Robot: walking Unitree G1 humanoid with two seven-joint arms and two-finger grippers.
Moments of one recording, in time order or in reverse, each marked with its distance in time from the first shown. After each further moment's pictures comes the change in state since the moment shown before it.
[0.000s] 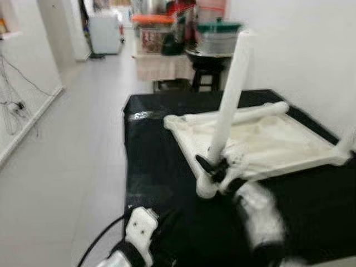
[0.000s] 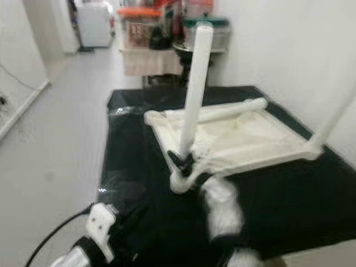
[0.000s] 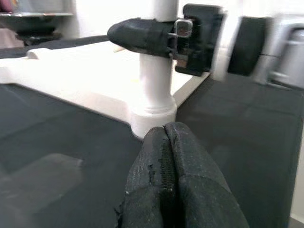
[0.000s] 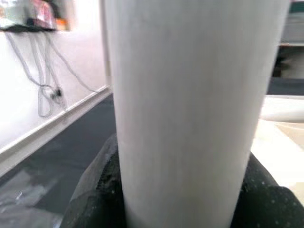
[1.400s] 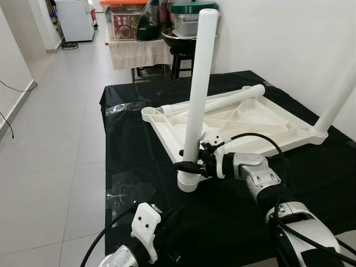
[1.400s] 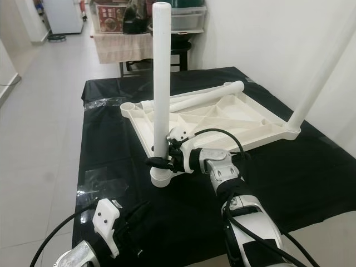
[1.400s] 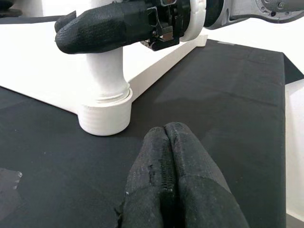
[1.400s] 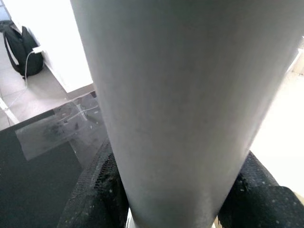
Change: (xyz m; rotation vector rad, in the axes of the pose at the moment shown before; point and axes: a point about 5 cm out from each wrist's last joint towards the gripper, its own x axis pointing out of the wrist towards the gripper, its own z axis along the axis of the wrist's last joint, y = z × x) left arm 0.014 0.000 0.001 -0.028 -0.004 -0.031; right arm 0.057 -0.045 0.057 -0.133 0.186 0.743
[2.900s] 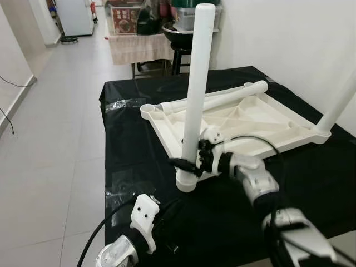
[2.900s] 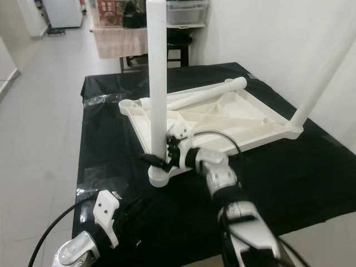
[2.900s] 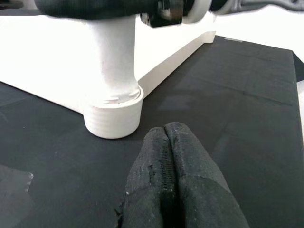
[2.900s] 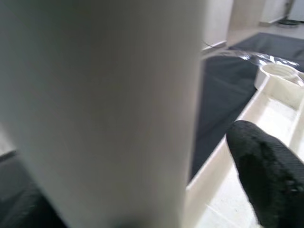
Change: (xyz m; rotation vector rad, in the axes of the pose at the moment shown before) left arm 0.006 0.011 -0.001 -0.007 0.020 0.002; right arm 0.008 -0.003 0.016 0.009 -0.087 -0.083
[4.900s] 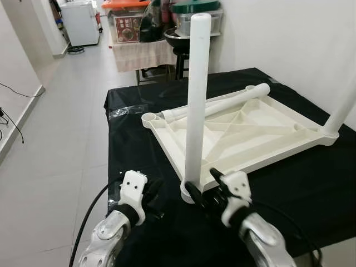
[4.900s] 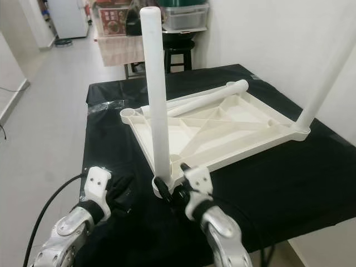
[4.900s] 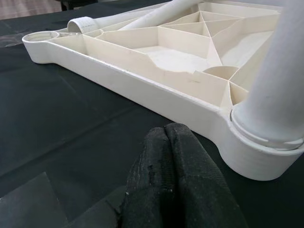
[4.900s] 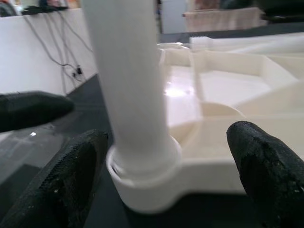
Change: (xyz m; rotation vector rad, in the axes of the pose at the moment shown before) left arm 0.013 0.059 0.017 0.047 0.056 0.287; right arm -0.065 0.103 -0.064 0.118 -0.088 -0.515
